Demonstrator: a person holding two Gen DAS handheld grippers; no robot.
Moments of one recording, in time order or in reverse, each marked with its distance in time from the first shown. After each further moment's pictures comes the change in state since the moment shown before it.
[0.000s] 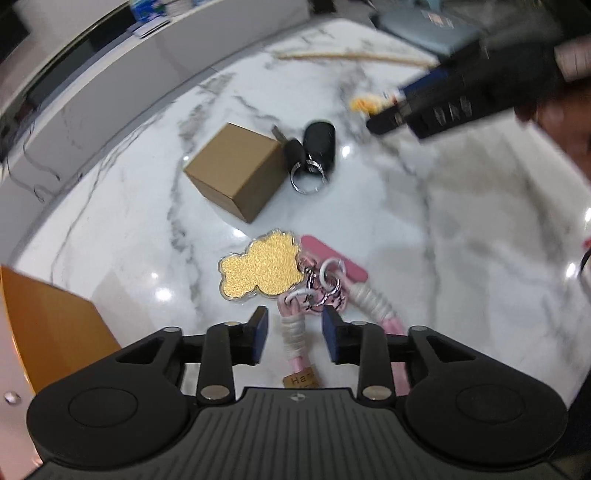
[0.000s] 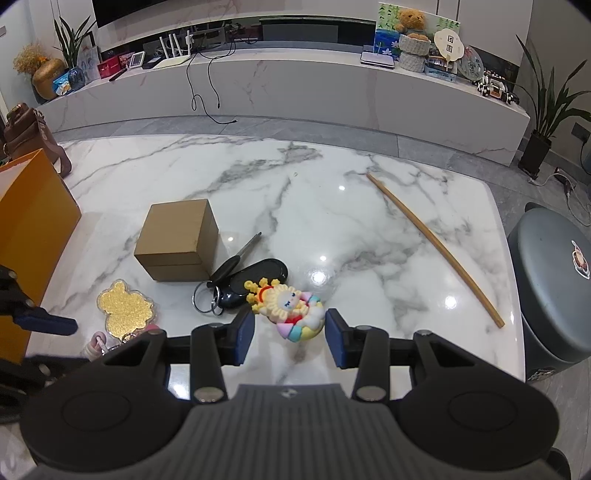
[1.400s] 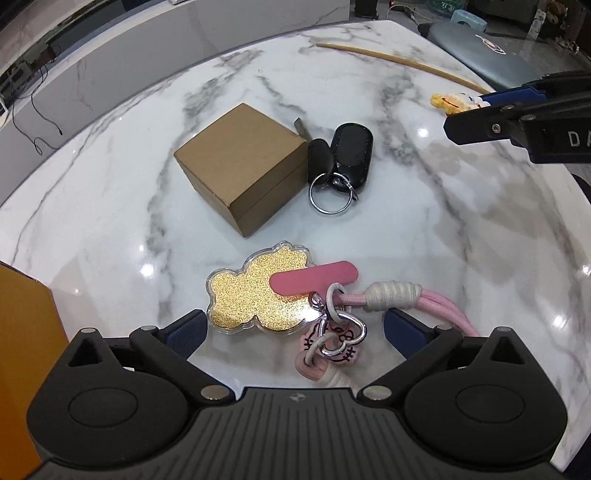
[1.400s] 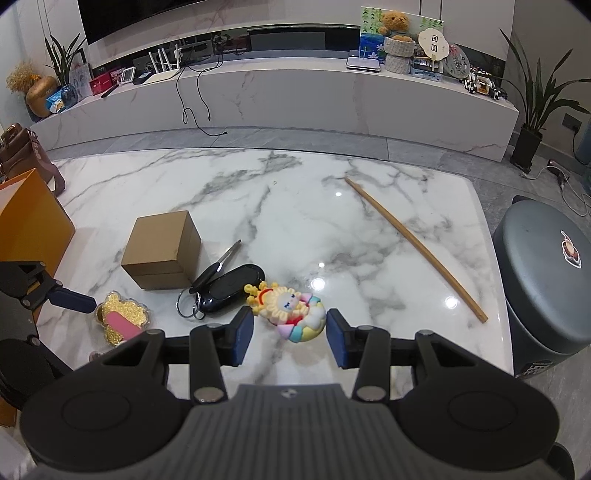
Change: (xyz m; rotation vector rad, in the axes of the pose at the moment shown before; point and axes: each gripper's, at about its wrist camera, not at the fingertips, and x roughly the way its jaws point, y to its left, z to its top) left arm 0.046 0.016 0.018 -0.207 -0.012 -0.052; right arm -0.010 -0.022 -0.003 0.041 -0.031 0.000
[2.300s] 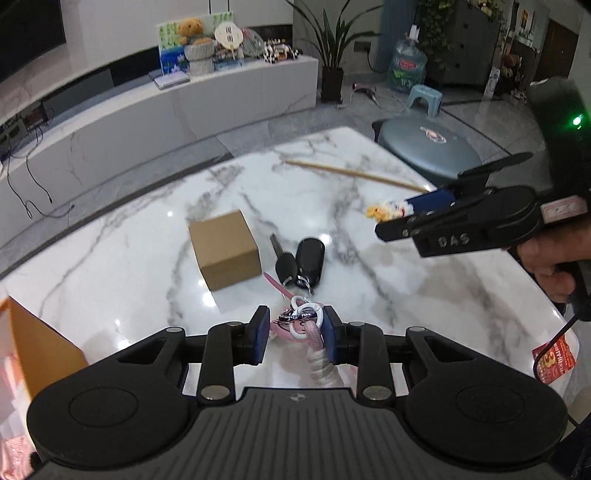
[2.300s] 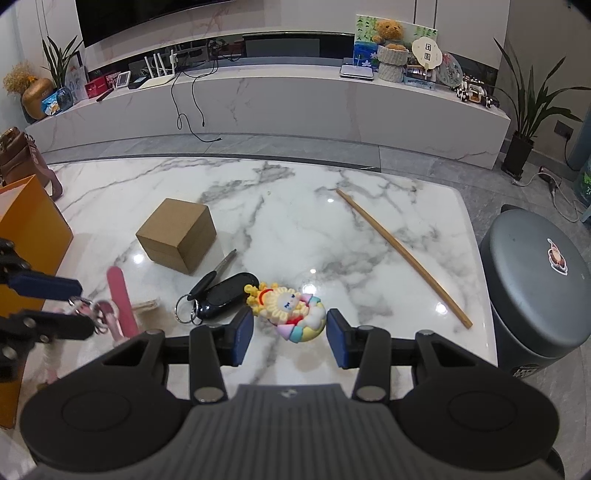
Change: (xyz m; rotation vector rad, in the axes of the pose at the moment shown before) left arm -0.093 0.006 0.003 0.029 -0.289 -0.100; right arm -0.013 0.003 0.005 -0.009 -0.021 -0.025
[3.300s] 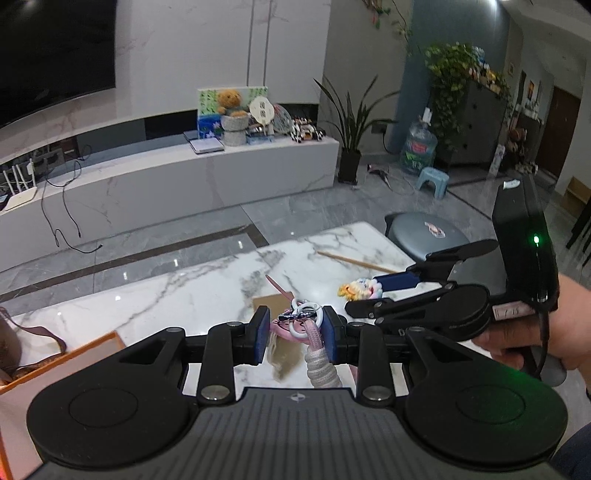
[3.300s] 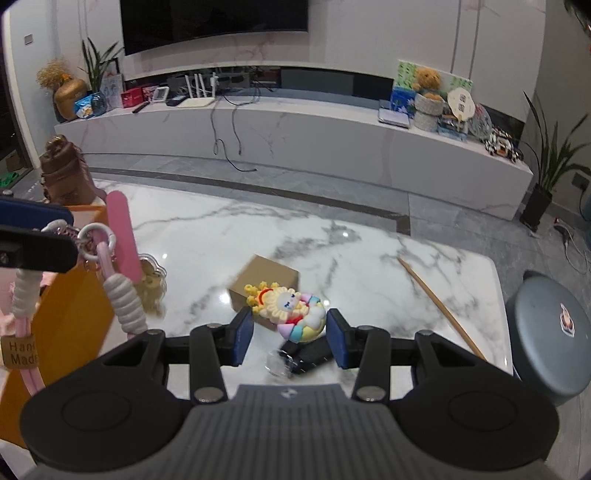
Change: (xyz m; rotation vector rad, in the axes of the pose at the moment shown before) left arm -0.116 0.050 0.006 -0.103 -0.241 0.009; right arm -0.047 0.091 0.038 -0.109 -0.106 0.045
